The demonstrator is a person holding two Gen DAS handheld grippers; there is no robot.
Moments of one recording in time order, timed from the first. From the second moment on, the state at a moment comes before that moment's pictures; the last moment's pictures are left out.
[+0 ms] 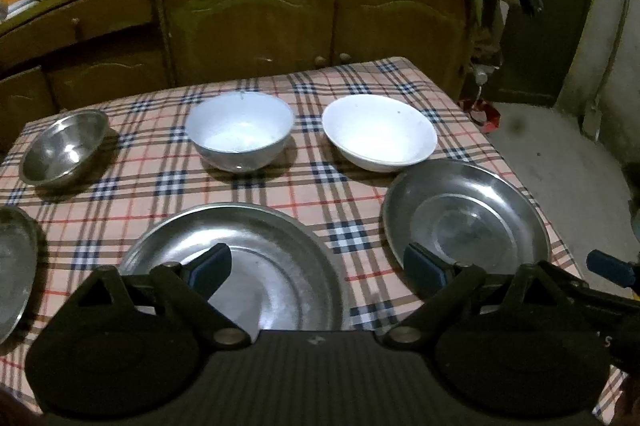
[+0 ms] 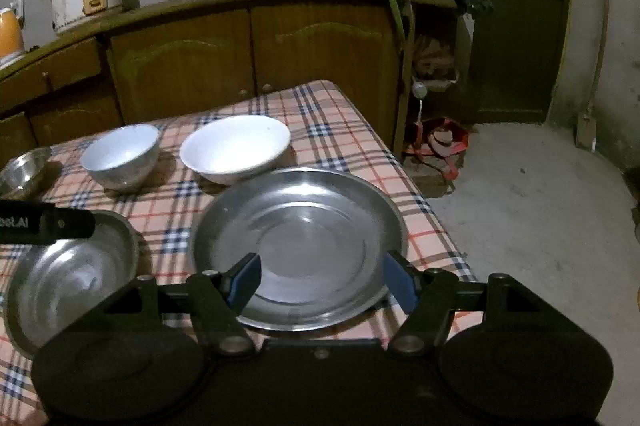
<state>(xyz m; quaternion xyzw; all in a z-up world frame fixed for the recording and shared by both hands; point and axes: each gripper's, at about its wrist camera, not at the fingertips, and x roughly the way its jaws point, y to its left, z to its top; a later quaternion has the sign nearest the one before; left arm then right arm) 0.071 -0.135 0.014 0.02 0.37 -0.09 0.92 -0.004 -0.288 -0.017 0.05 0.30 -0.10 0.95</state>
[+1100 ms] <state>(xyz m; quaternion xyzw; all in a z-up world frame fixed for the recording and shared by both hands) 0.139 -0.223 -0.055 0.07 0.44 -0.14 0.88 0.057 -0.371 -0.078 0.12 0.36 -0.08 0.92</state>
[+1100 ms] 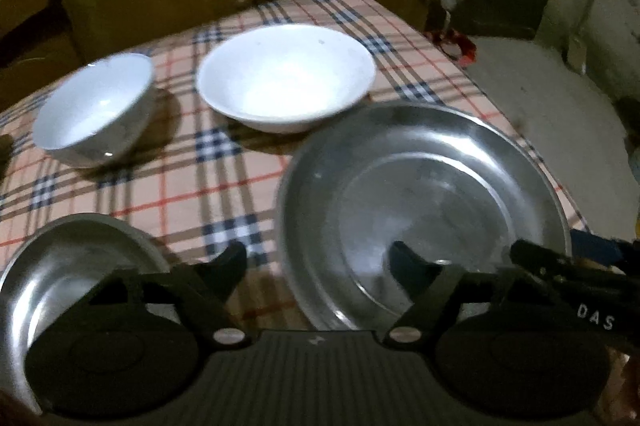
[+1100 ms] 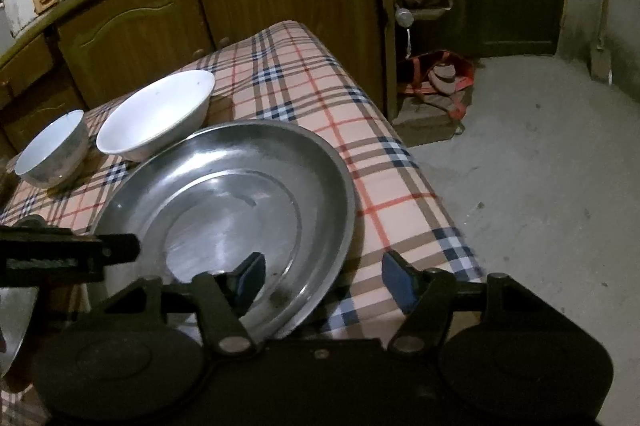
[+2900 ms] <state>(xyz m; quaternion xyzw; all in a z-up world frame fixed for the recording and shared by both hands) 0.028 -0.196 0.052 0.07 0.33 -0.17 0.93 -0.074 -0.326 0.042 0.10 0.22 -0.14 0.96</state>
